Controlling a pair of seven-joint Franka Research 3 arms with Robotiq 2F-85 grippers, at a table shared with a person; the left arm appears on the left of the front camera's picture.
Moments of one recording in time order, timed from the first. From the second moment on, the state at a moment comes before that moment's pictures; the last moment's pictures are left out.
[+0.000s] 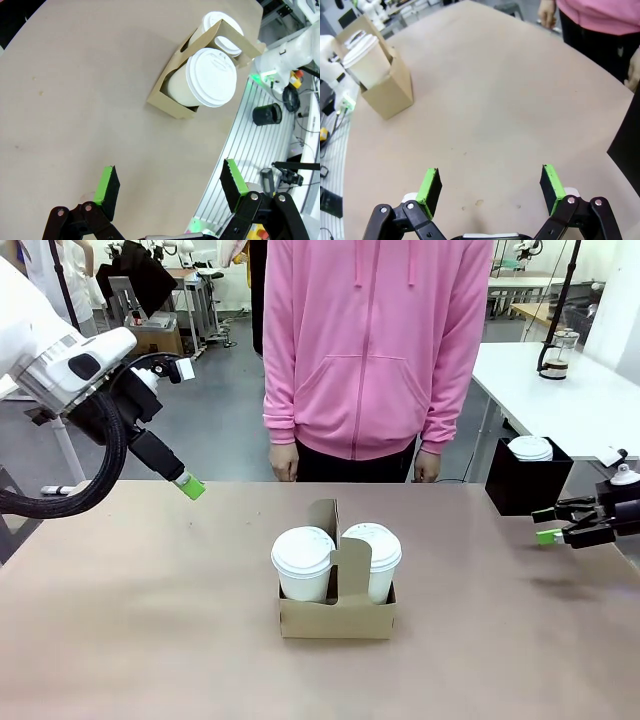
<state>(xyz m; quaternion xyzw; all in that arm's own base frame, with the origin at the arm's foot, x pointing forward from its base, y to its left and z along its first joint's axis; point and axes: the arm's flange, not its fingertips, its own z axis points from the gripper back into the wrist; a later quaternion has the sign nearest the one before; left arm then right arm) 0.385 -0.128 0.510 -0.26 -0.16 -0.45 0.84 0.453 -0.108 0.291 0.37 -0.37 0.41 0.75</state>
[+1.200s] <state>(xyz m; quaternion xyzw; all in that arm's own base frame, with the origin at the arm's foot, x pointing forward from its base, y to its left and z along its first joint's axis) 0.385 -0.128 0.510 -0.26 -0.16 -0.45 0.84 0.453 -0.105 0.290 0.38 -0.37 0.41 0.74</state>
